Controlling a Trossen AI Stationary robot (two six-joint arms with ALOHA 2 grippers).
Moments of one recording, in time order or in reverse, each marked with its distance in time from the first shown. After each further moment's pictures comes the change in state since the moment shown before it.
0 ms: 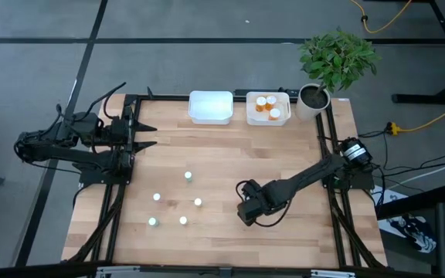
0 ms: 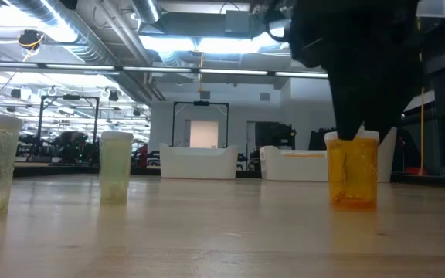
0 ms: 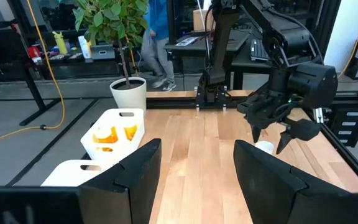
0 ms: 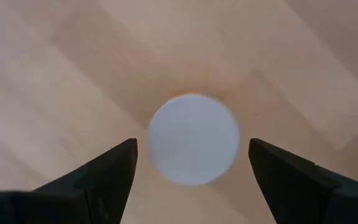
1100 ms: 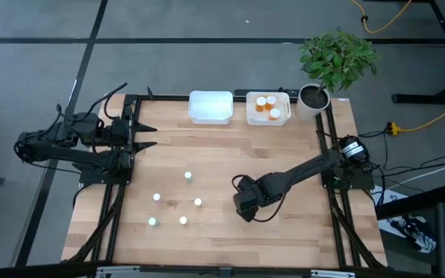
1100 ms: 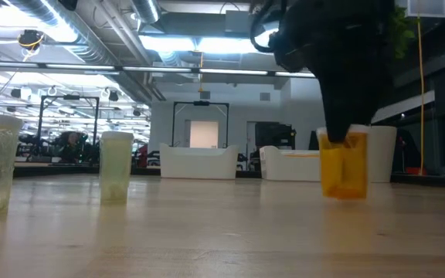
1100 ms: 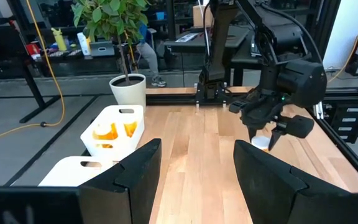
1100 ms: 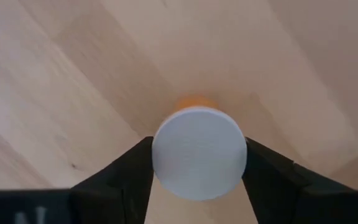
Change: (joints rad) left arm 0.000 0.000 0.000 -0.015 0.000 0.000; right arm -0.069 0.003 0.024 -0.014 -0.045 -0.205
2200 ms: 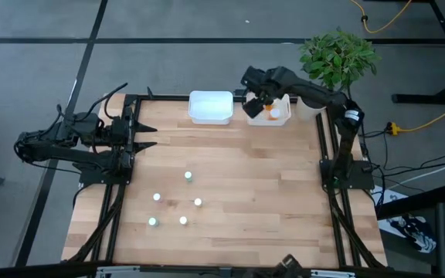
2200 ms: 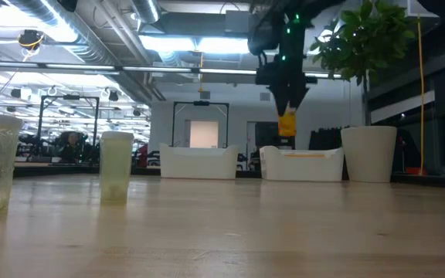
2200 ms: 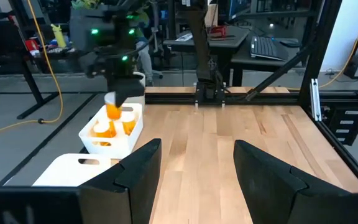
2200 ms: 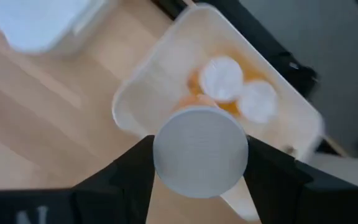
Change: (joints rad) left arm 0.000 0.000 0.000 -0.004 0.000 -0.022; right arm -0.913 -0.005 0.352 -0.242 0.178 -0.788
